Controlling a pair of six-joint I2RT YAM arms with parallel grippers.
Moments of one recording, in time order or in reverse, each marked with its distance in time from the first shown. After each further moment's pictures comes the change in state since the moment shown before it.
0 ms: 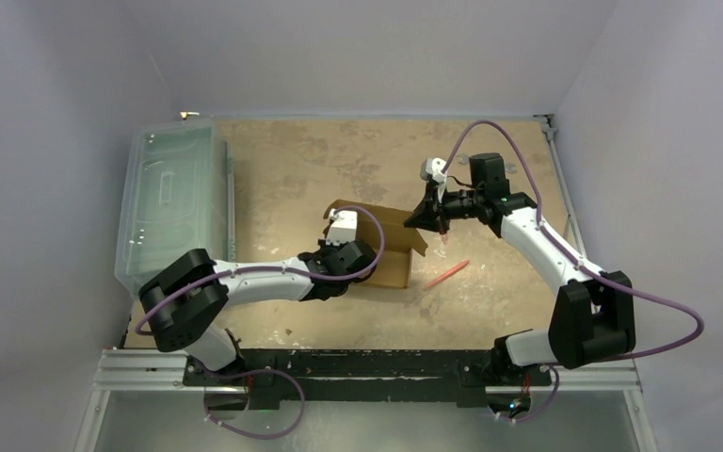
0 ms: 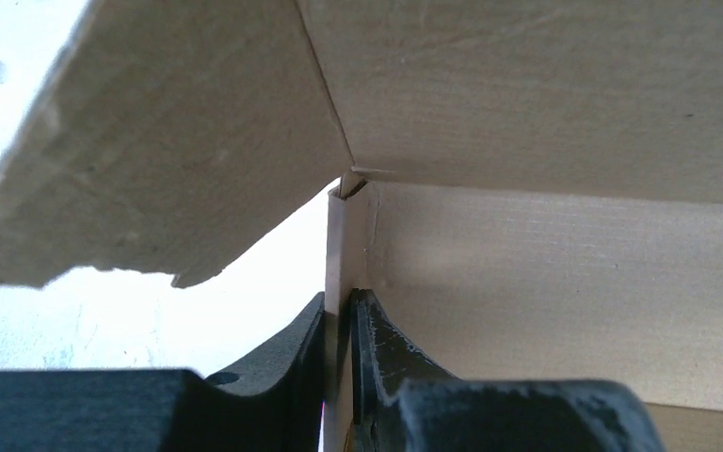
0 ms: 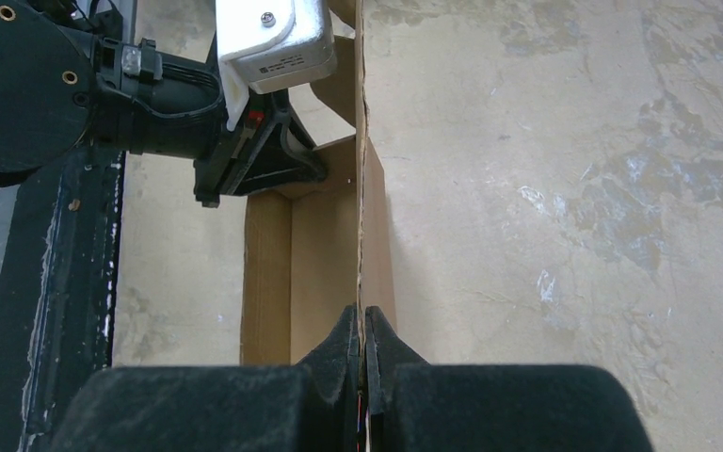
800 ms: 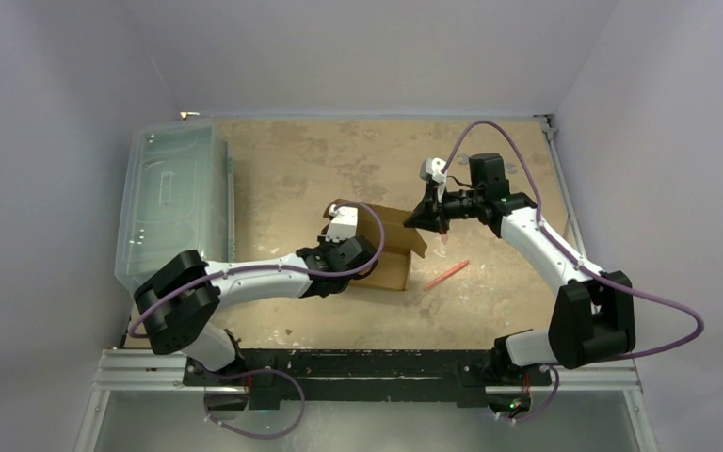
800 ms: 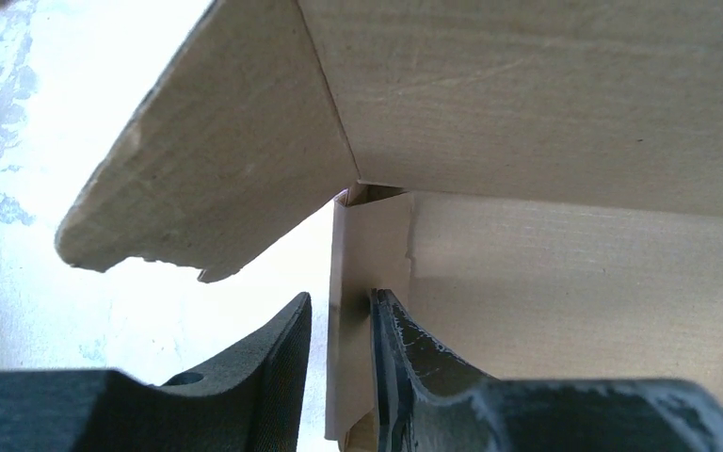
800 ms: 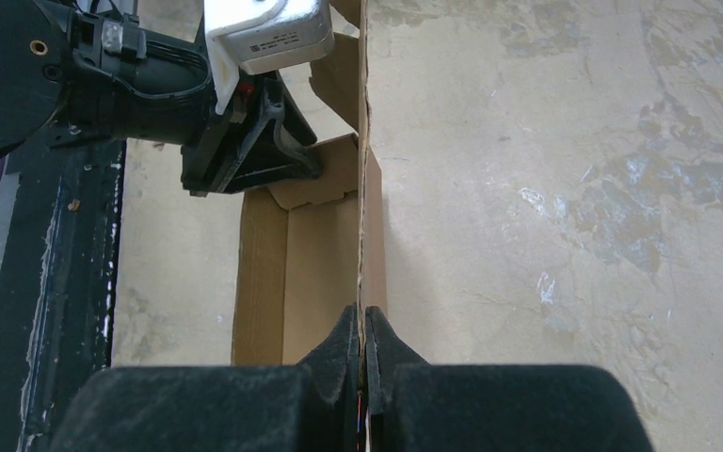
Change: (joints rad) left arm 0.000 -0.027 0.048 -0.098 0.004 0.000; right arm 0.003 0.000 -0.002 0.003 0.000 0.000
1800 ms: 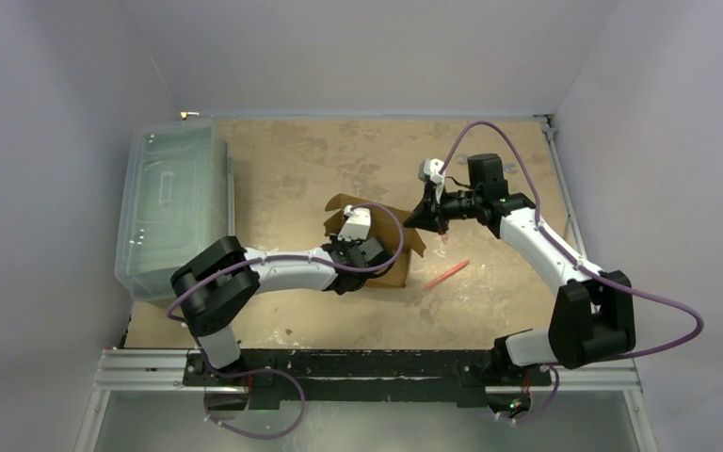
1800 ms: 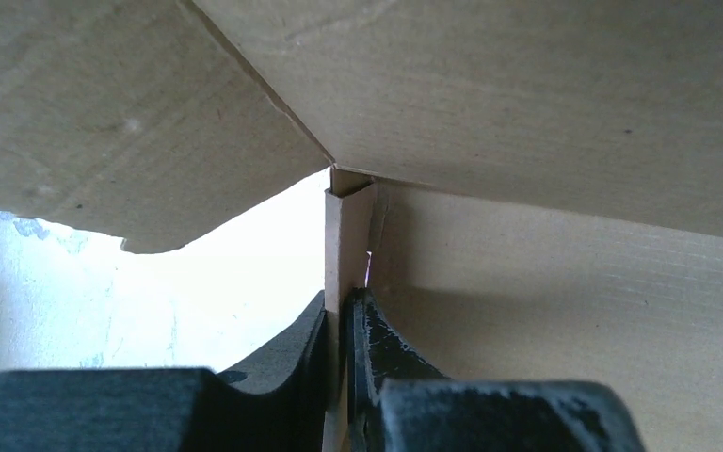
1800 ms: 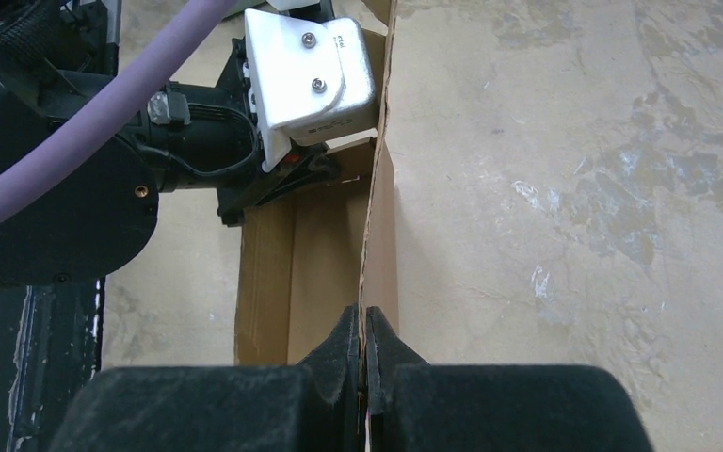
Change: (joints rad) left arm -0.008 0.203 0.123 -0.061 -0.101 -0.025; right arm 0.006 0.000 -0.004 0.004 0.027 0.000
